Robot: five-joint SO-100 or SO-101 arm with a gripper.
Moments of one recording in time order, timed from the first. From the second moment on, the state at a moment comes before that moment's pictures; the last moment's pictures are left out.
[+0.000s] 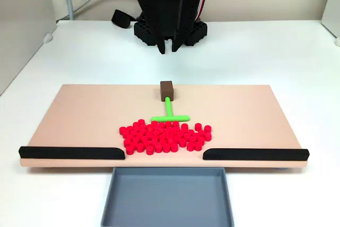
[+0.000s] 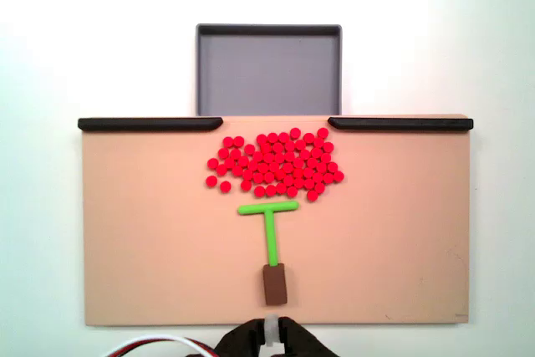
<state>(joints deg) 0.2 105.4 109.0 79.7 -91.9</state>
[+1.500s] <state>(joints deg) 3.4 100.9 109.0 79.5 -97.6</state>
